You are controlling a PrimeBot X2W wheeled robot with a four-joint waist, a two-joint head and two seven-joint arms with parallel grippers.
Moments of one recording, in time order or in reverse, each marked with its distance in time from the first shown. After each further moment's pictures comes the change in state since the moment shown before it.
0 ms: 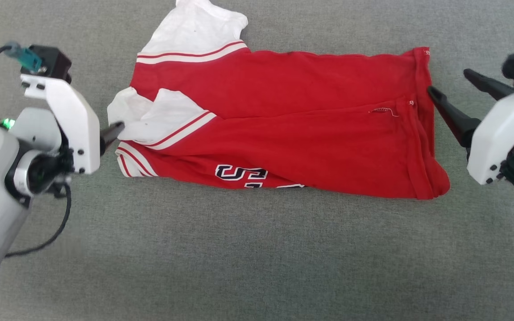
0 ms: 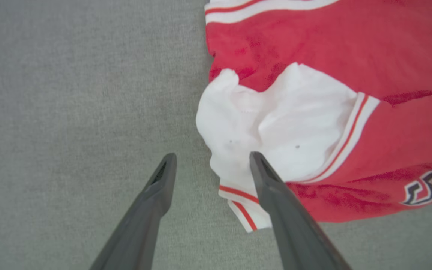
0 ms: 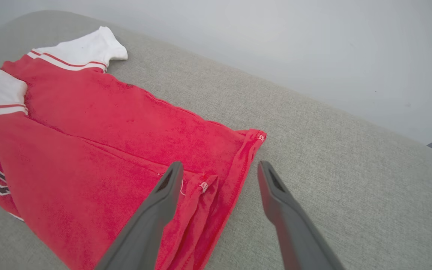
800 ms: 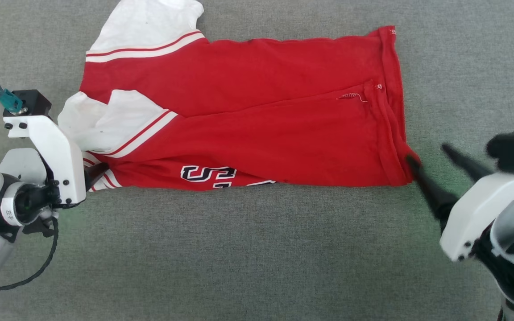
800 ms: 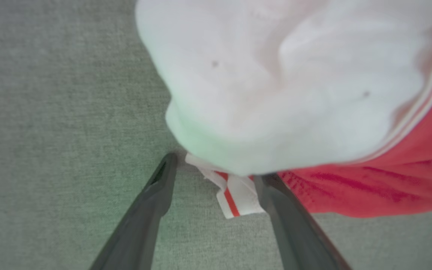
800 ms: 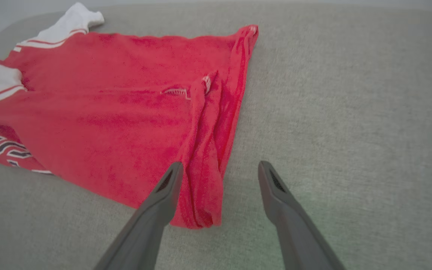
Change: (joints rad) left arm 0.165 0.087 0.037 -0.129 -0.109 0.173 0.096; right arm 0.361 0.284 -0.211 -0.308 -0.121 0.000 0.087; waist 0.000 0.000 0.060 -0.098
